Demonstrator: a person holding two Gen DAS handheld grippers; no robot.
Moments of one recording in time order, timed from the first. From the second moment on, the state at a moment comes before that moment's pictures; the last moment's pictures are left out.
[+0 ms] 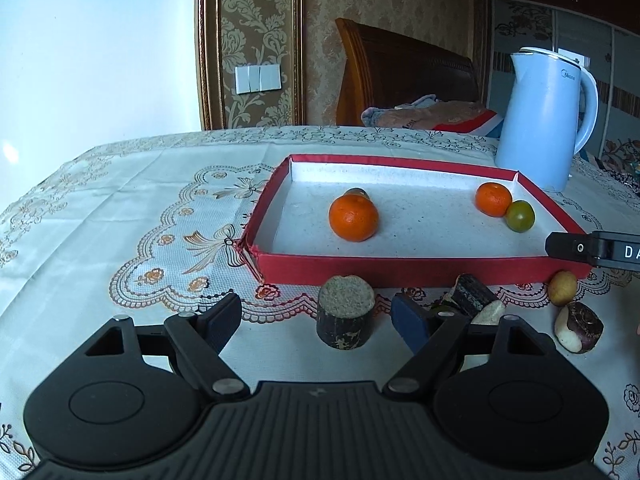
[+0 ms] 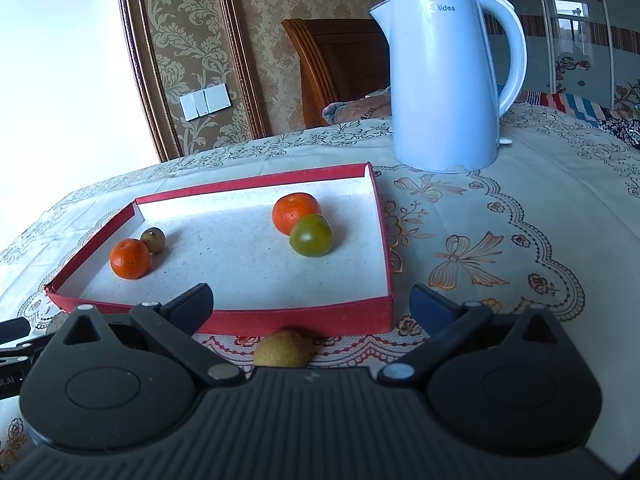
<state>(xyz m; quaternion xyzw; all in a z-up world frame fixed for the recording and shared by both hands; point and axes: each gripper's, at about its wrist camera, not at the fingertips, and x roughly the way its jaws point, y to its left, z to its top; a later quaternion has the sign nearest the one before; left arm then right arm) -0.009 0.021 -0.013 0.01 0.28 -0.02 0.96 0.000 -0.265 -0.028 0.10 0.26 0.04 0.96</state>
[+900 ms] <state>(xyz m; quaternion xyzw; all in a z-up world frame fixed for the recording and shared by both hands) 0.019 0.023 -0.026 0.00 0.33 0.02 0.94 -0.053 -0.287 -0.036 0.08 0.27 0.07 0.96</state>
